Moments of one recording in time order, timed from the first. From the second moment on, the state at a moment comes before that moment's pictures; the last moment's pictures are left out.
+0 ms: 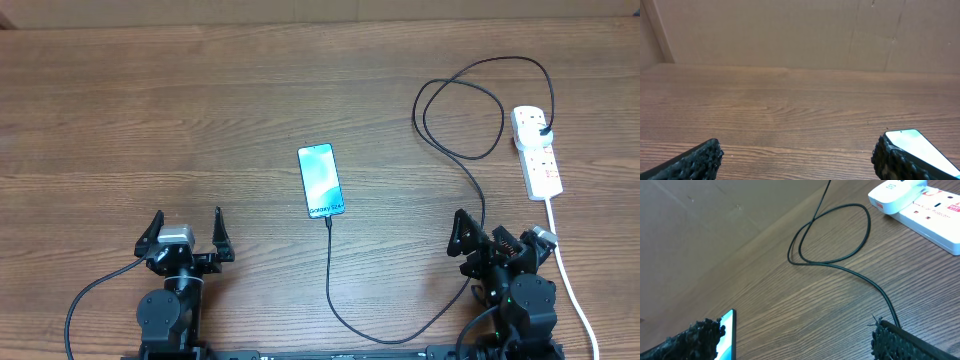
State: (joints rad) left arm -0.01 0.02 0.01 -0.08 -0.04 -0.05; right arm 0.13 0.01 0.15 -0.47 0.09 0.65
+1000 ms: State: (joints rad) left arm -0.01 0.02 0.01 -0.08 -0.04 -0.05; right arm 0.13 0.01 0.13 -0.26 0.09 0.65
